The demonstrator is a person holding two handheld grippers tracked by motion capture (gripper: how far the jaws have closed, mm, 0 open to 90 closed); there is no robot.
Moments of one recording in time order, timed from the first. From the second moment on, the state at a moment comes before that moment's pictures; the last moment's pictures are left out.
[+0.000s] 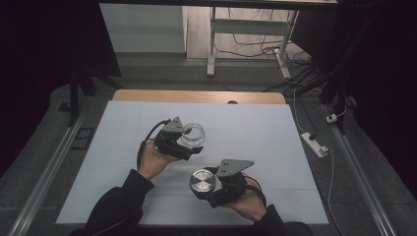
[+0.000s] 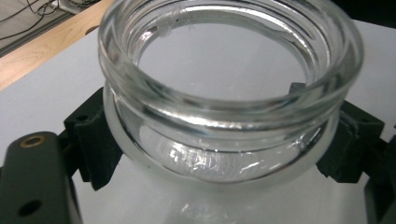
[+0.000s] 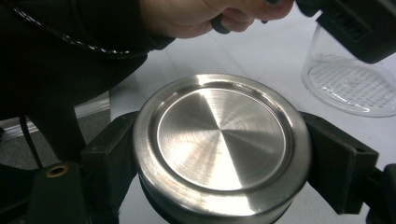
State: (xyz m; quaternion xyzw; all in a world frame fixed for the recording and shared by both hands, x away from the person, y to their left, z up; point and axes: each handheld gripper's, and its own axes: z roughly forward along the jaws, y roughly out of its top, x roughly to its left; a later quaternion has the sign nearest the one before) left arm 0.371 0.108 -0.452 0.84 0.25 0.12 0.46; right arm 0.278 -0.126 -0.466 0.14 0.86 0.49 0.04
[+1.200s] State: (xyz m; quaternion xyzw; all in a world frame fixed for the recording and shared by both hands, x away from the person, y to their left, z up) left arm 0.414 0.099 -0.492 0.84 0.27 0.14 0.44; right arm 0.304 -0.114 -0.519 0.16 0.87 0.46 0.06
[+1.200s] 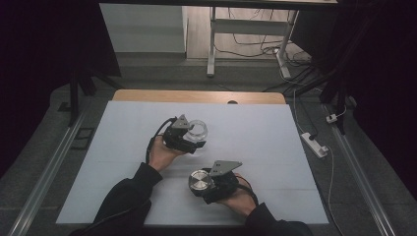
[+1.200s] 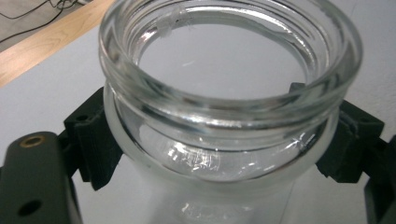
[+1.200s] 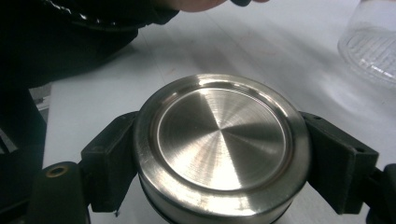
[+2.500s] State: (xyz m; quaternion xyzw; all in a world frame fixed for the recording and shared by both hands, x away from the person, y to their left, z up) left arm 0.426 0.087 -0.518 0.85 0.26 0.14 0.44; right arm 0.314 -0.102 -0.539 0.19 0.89 0.40 0.05
